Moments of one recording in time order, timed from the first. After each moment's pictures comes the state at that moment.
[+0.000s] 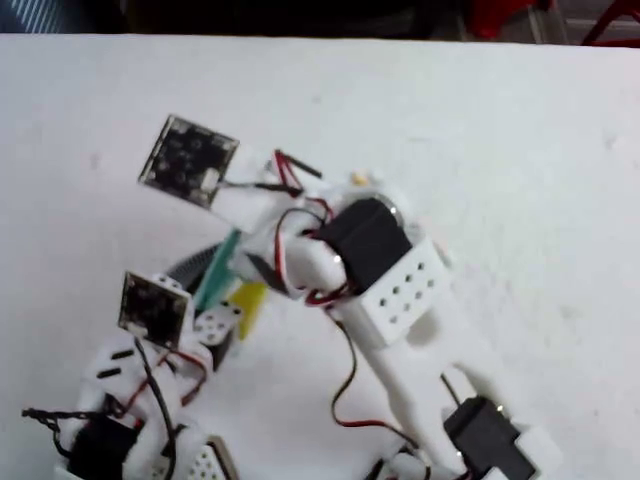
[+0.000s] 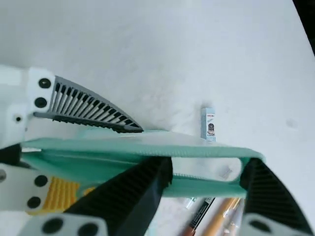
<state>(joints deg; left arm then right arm) 16.9 -105.2 74.5 57.6 1.5 -49.4 -8.7 -17.8 97.1 31.9</state>
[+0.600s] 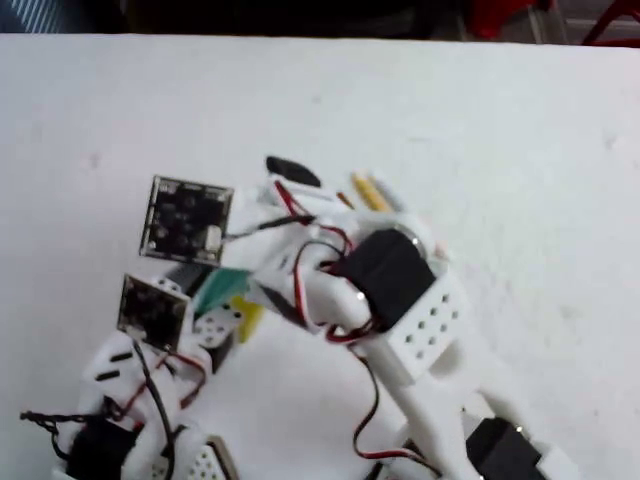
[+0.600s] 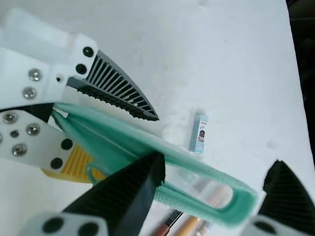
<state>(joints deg) 16.9 -105.3 74.1 58.2 1.5 -52.8 -16.9 -13.0 97.1 41.4</state>
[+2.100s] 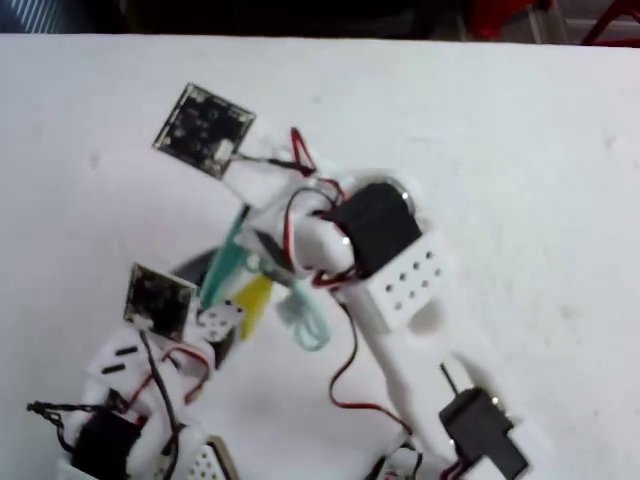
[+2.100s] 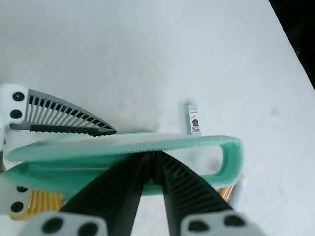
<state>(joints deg) 16.7 -104.8 75.2 58.4 3.0 -44.0 -7.5 -23.3 97.2 28.6</state>
